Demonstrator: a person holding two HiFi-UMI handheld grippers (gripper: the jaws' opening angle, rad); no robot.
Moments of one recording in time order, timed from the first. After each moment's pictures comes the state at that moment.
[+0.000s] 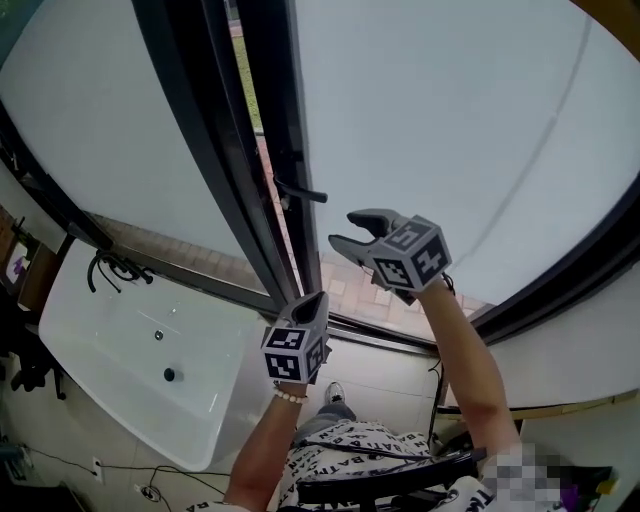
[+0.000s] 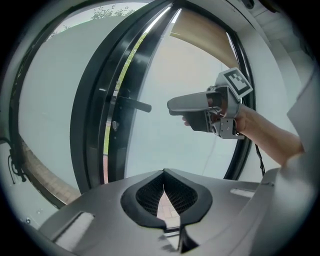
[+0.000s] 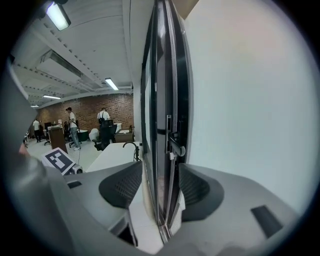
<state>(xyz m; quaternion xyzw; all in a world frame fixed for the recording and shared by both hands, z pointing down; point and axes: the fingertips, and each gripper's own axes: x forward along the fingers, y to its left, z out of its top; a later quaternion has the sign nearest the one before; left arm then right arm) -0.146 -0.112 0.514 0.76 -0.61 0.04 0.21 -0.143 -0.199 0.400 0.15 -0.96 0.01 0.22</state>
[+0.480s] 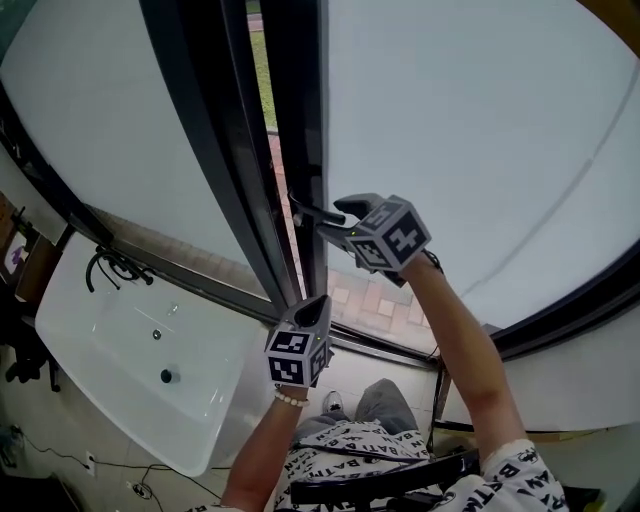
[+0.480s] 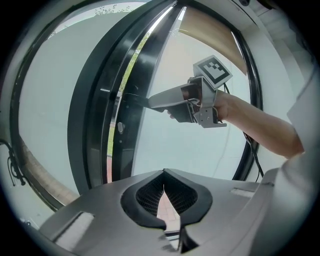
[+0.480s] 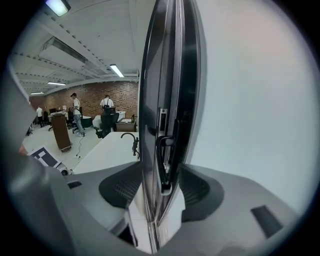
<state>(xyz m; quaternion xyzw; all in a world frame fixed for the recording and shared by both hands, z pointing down) -0.152 -0.126 0.503 0.76 -0.62 0.04 0.21 -0.194 -0.235 0.392 0.12 -0.95 -0.03 0.29</state>
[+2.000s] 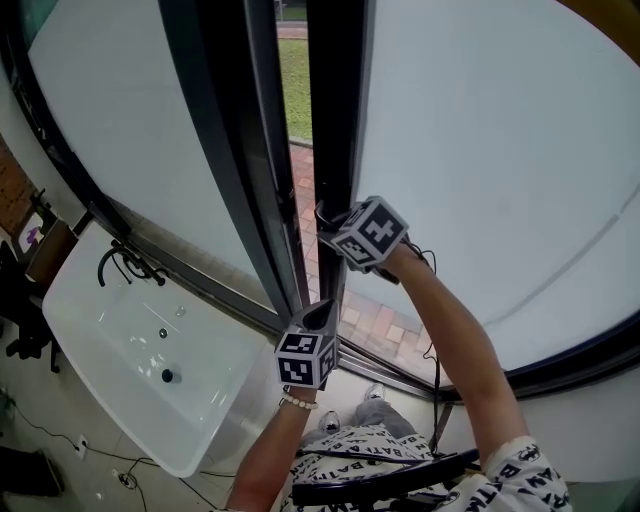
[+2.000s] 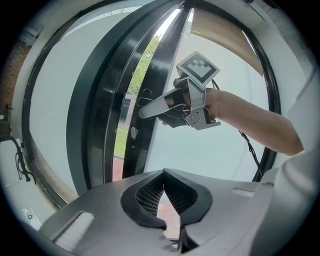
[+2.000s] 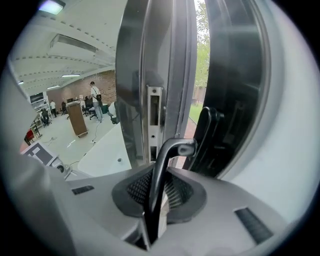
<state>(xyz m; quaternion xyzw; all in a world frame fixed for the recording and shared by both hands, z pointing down) -0.175 -0.164 0.504 0.72 -0.66 0.02 0.21 -0.250 -0.260 0.429 0.03 -0.92 -0.05 0.38</state>
